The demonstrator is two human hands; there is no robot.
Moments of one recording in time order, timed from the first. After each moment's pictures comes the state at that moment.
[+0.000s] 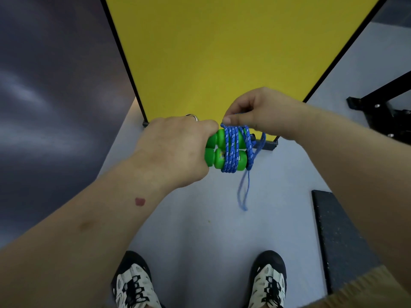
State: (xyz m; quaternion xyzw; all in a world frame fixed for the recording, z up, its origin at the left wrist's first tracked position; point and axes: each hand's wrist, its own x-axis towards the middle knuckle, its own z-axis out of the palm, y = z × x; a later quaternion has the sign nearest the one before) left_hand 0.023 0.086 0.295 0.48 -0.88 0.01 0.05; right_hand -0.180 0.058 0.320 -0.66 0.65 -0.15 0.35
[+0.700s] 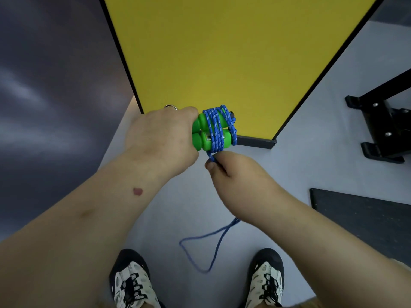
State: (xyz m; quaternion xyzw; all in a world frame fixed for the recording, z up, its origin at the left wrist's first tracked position) left_hand 0.029 0.075 0.284 0.57 -0.82 0.00 0.09; right_hand -0.114 0.157 0.281 -0.64 0.69 -0.13 0.31
